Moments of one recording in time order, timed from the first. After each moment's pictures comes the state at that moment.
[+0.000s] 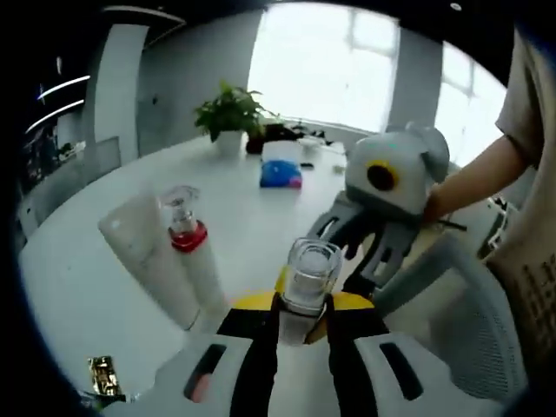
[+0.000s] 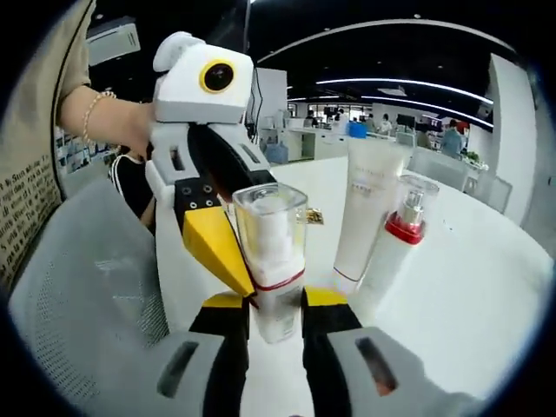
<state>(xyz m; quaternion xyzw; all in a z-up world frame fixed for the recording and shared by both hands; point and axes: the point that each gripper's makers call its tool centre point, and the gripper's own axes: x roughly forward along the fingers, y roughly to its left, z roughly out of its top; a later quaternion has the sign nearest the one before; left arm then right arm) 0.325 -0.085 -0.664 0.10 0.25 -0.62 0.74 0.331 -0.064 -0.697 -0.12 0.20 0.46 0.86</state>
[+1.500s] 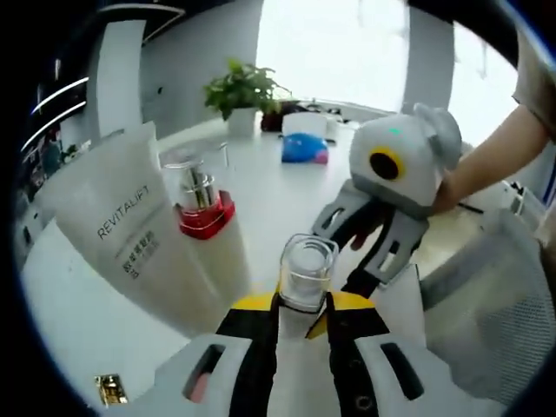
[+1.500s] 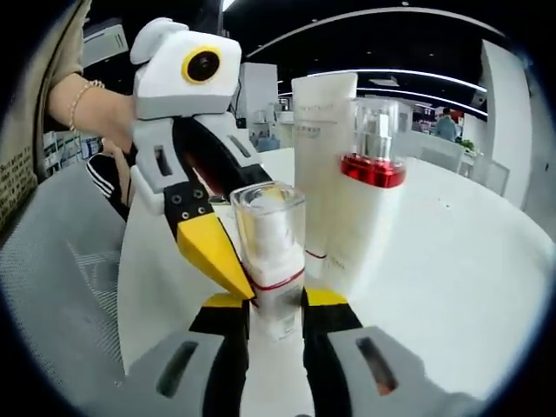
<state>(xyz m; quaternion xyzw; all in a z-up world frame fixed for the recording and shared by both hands) 0.382 -0.105 -0.707 0.15 0.26 -0.59 0.75 0.389 -0.087 -0.737 -0.11 0.21 0.45 0.86</state>
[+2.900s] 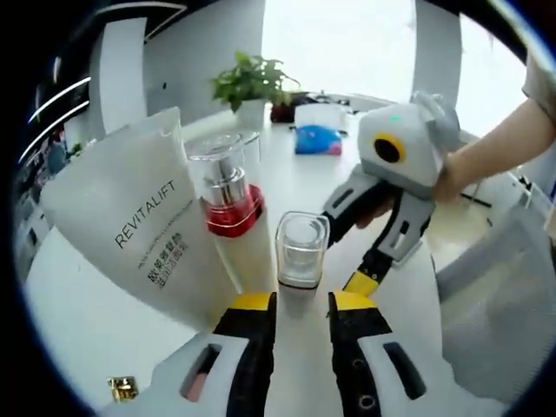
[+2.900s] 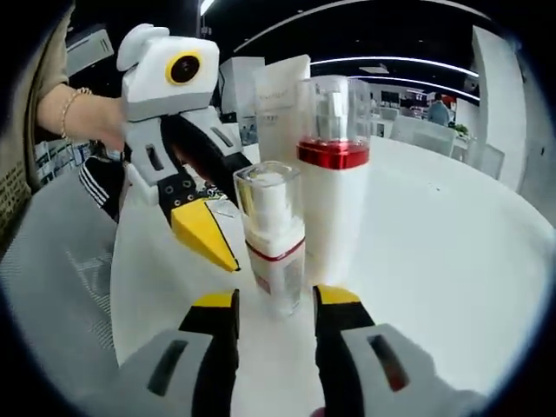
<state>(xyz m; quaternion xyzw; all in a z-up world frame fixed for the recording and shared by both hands) 0.393 -0.091 -0.710 0.17 0.28 -0.57 0.75 0.392 -0.104 -0.740 -0.10 0.24 0.42 0.87</state>
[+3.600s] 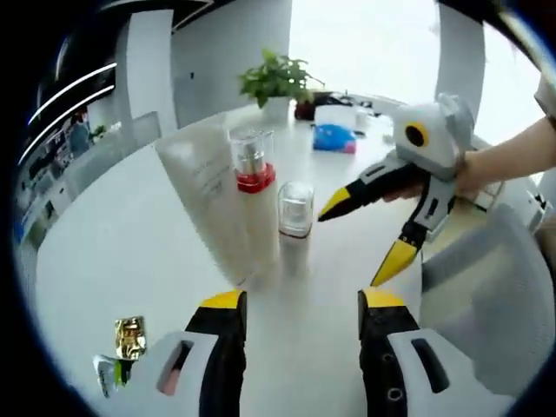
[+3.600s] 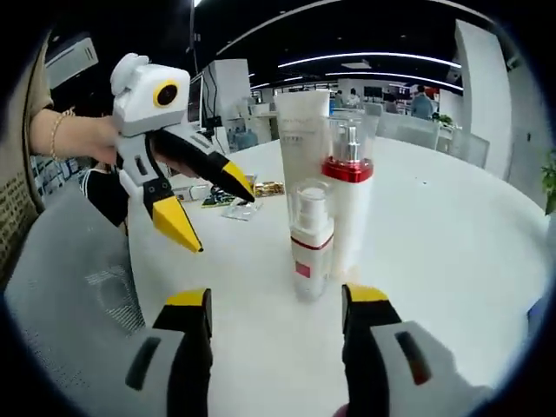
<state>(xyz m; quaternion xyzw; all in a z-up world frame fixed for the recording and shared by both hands) 0.365 -0.034 -0.695 0.15 0.30 -0.51 0.79 0.348 -0.103 -0.713 -0.07 0.25 0.39 0.88</state>
